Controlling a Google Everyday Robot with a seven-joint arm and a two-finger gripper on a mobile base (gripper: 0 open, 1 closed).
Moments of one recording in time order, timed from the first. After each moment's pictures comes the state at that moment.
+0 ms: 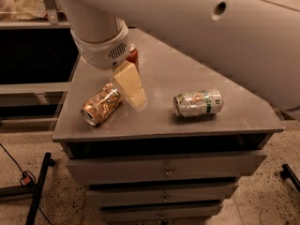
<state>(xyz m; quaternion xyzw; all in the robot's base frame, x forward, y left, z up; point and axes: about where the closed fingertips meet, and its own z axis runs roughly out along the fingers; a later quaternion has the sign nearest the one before) 0.493 0.073 0.932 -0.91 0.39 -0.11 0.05</state>
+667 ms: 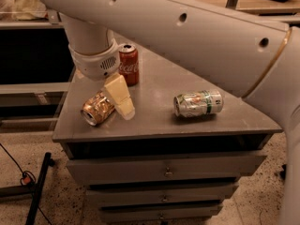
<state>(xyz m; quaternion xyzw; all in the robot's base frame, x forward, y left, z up) 0.504 0.103 0.885 -0.92 0.38 -0.04 0.03</state>
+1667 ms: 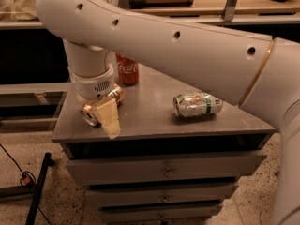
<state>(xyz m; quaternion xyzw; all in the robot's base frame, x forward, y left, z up) 0.484 0.126 0.836 -0.91 0.42 0.02 0.04</state>
